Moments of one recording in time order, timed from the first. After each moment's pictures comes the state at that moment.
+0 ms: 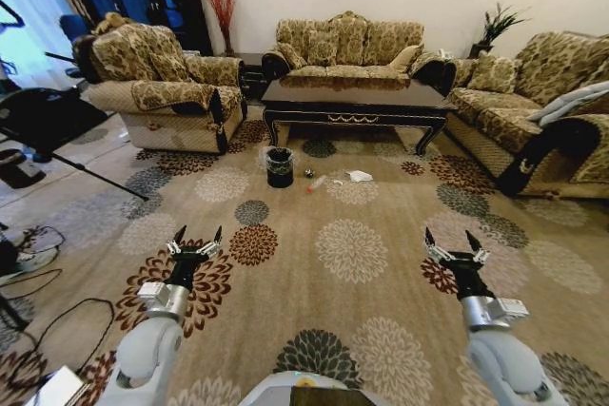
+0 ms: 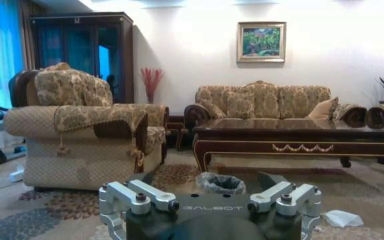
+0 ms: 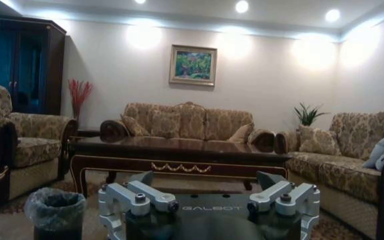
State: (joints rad) left arm 1.59 -1.36 -0.78 -2.15 -0.30 0.04 0.07; right arm -1.64 1.03 0.73 2.04 0.48 0.21 0.18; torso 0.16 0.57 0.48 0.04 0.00
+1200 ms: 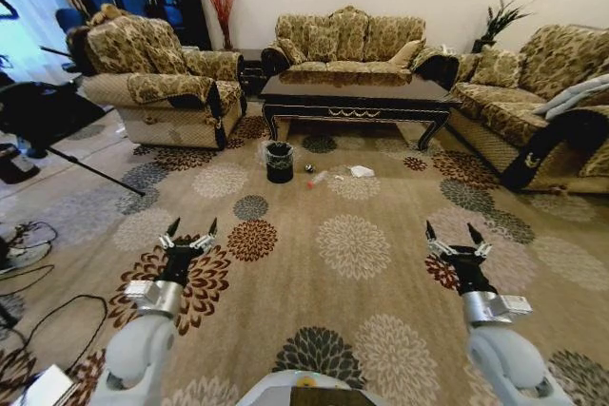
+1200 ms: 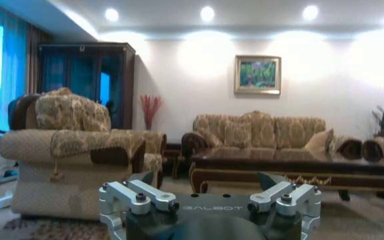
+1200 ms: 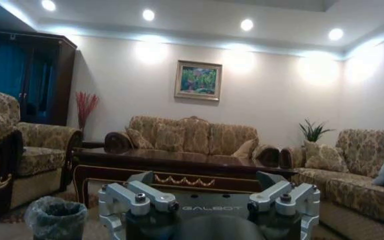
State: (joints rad) left arm 1.58 -1.34 -0.86 -2.27 -0.40 0.07 0.09; right arm -1.63 1.00 0.75 2.08 0.48 0.22 0.18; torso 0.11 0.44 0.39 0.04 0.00
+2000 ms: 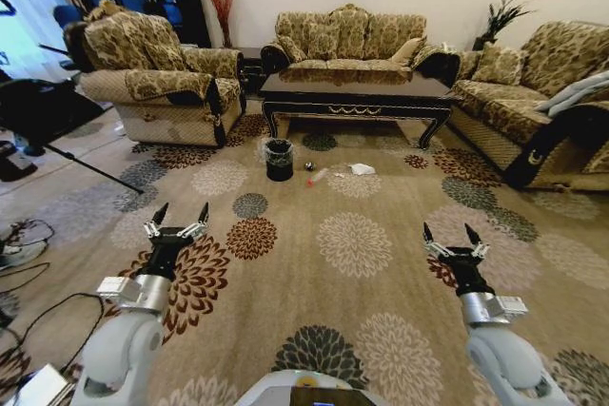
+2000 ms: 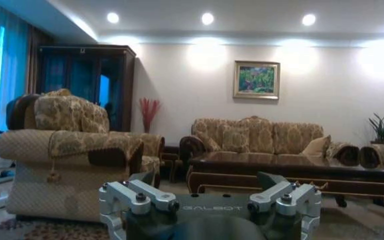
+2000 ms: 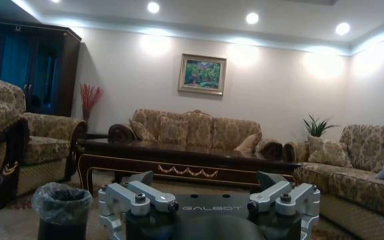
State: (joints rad) left arm 1.59 -1.36 -0.88 -2.32 -0.41 0.08 0.10; right arm -1.64 1.01 0.73 2.06 0.45 0.23 0.18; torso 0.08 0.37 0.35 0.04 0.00
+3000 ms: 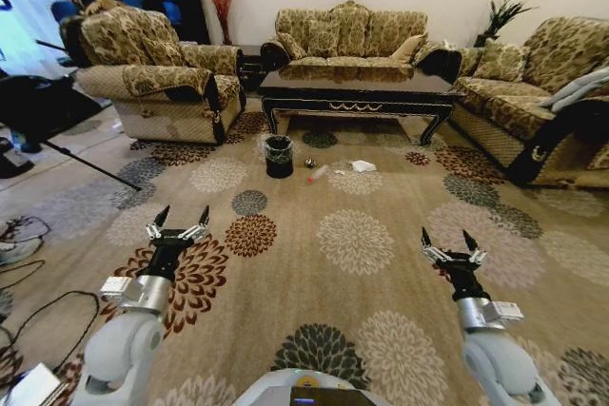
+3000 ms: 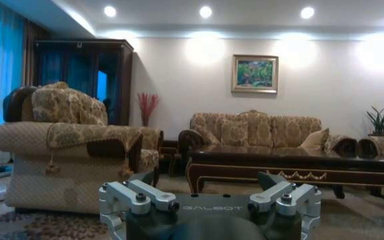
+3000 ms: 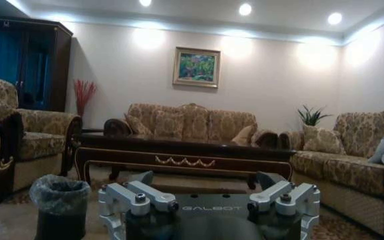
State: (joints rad) left arm 1.59 -1.35 -0.88 -2.28 -0.41 0.07 0.11; right arm -1.64 1.05 0.72 2.05 0.44 0.23 0.18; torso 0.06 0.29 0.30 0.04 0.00
